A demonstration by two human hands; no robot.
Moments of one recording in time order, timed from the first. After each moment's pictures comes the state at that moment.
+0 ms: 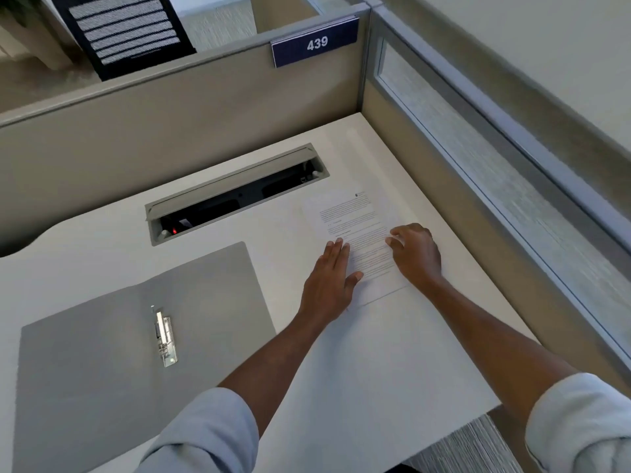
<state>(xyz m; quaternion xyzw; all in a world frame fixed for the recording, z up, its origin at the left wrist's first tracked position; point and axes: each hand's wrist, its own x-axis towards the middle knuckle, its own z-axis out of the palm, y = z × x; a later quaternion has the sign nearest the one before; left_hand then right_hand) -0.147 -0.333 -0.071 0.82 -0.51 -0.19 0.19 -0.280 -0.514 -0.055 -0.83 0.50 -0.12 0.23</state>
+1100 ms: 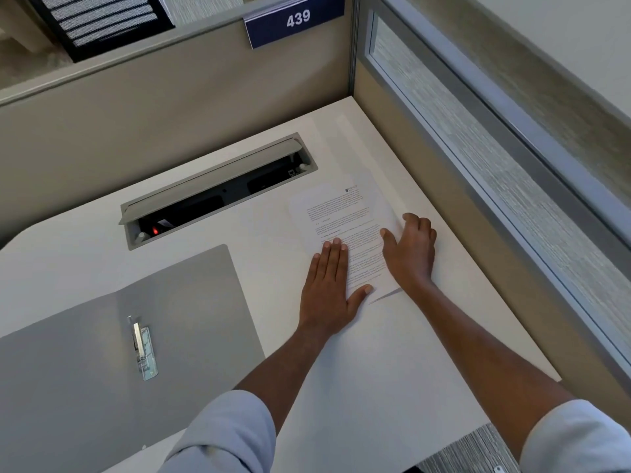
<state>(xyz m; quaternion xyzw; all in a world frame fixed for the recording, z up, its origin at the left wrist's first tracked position) -0.167 -0.353 -0.119 0.82 -0.55 -0.06 0.13 -0.268 -0.523 -0.065 -0.76 0.58 -0.15 0.27</state>
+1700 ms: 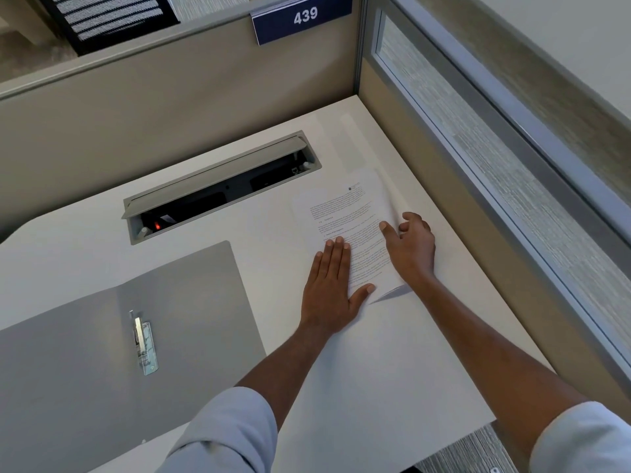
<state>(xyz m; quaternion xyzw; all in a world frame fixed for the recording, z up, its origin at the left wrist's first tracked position) -0.167 -0.352 -0.116 0.82 -0.55 -0.07 0.13 -0.264 -0.529 -0.060 -0.70 0.57 -0.18 0.39</state>
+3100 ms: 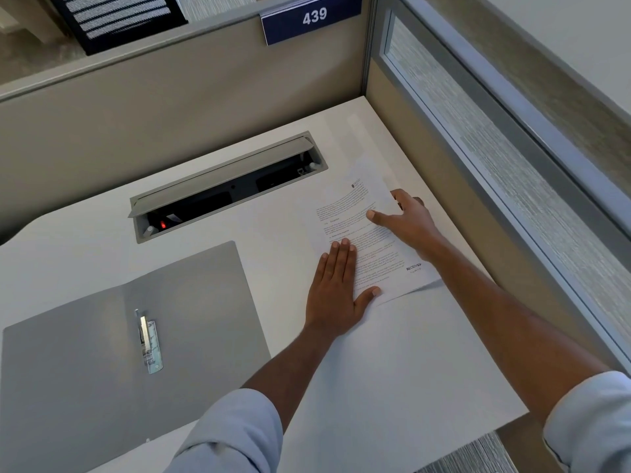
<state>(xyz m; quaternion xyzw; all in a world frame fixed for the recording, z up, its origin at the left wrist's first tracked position) -0.166 -0.352 -0.121 0.82 -0.55 -0.07 0.14 -0.233 -0.568 -0.018 -0.70 0.49 -0.06 0.52</state>
